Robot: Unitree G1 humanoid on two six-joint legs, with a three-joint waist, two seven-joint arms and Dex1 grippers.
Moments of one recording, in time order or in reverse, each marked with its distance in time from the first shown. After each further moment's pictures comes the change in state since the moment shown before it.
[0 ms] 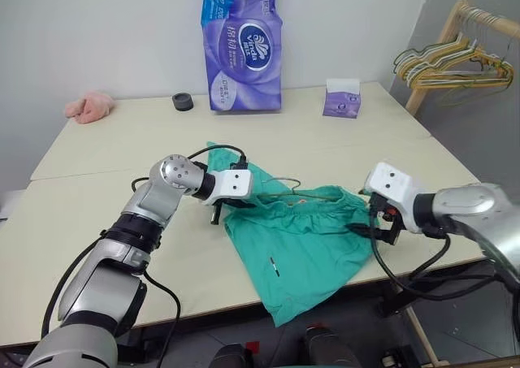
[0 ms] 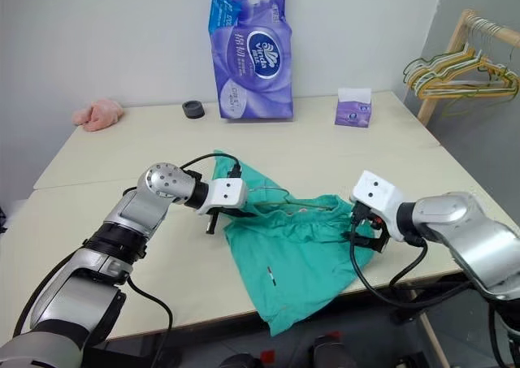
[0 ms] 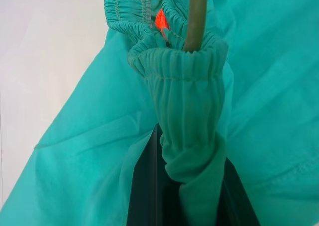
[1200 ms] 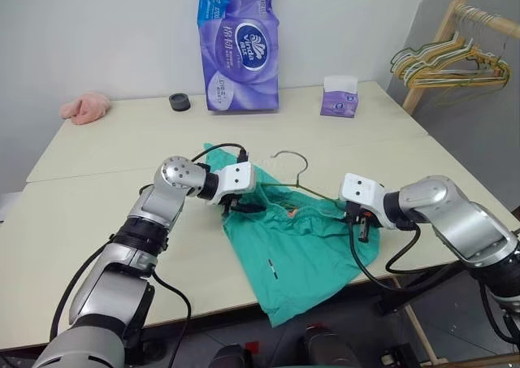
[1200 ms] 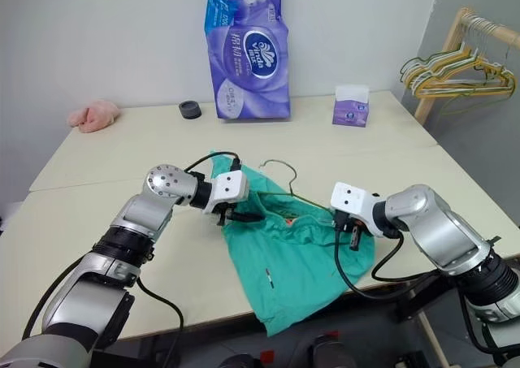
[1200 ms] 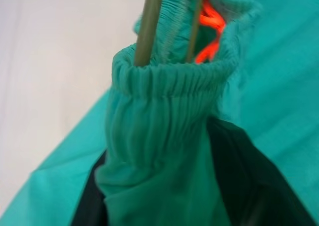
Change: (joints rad) left arm 0.000 -0.055 0.097 0.025 -0.121 0.073 0.011; right arm -0.111 0.077 0.184 0.181 -0.212 -0.178 0.204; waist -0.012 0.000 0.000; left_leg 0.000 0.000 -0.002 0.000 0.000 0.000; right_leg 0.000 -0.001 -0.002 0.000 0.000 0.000
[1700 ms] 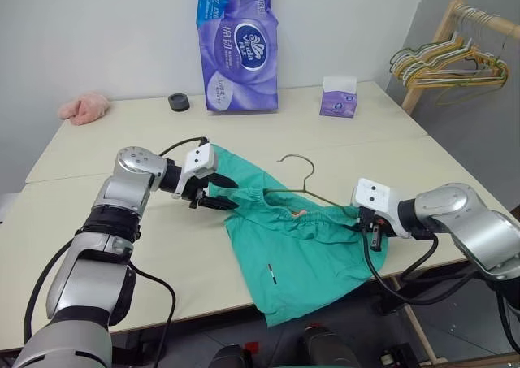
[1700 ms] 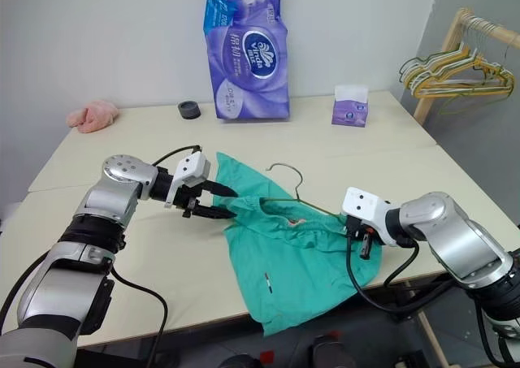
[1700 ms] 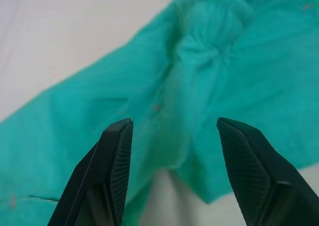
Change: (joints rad) left arm -0.045 0.102 0.052 0.188 -0.068 0.072 -0.243; right arm 0.074 -0.060 -0.085 -0.076 0.061 0.049 0.012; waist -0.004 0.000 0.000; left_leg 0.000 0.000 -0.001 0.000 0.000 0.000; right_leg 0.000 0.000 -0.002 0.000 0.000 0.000
